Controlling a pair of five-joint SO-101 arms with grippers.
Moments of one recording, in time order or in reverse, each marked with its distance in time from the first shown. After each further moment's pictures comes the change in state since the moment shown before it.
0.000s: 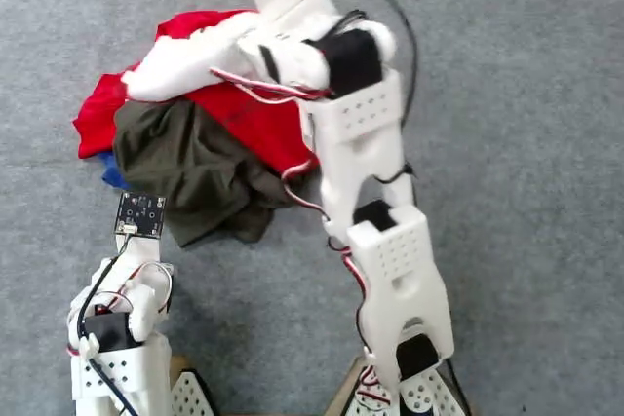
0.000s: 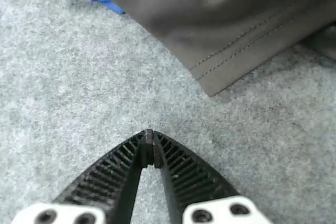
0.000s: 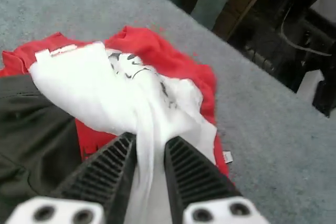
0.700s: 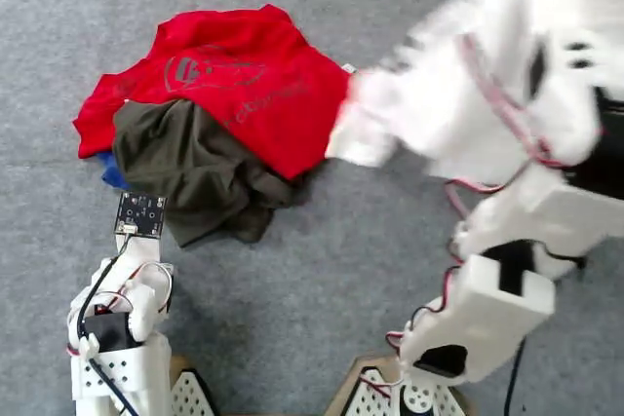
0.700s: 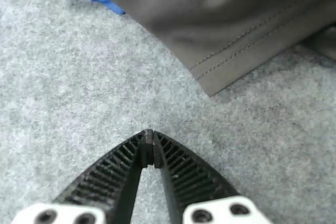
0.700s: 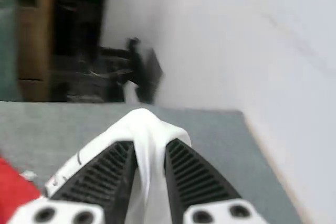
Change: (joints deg) left arm 0.0 0.0 0.0 0.0 0.0; right arm 45.9 -22.3 3.7 0.1 0.3
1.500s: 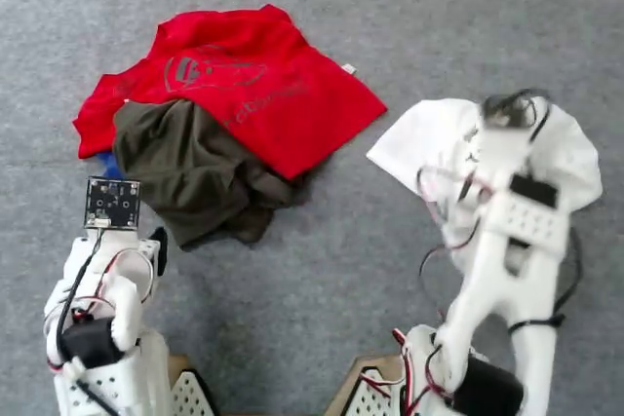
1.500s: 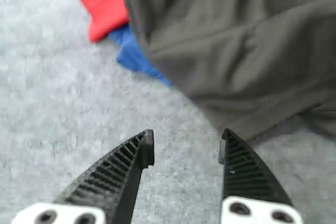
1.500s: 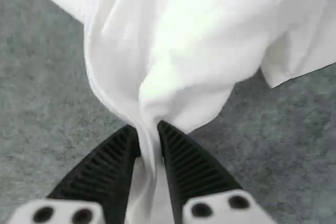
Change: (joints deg) left arm -2.8 1.8 -16.8 1.9 -1.6; right arm 1.7 -42.8 140.7 -41.0 7.2
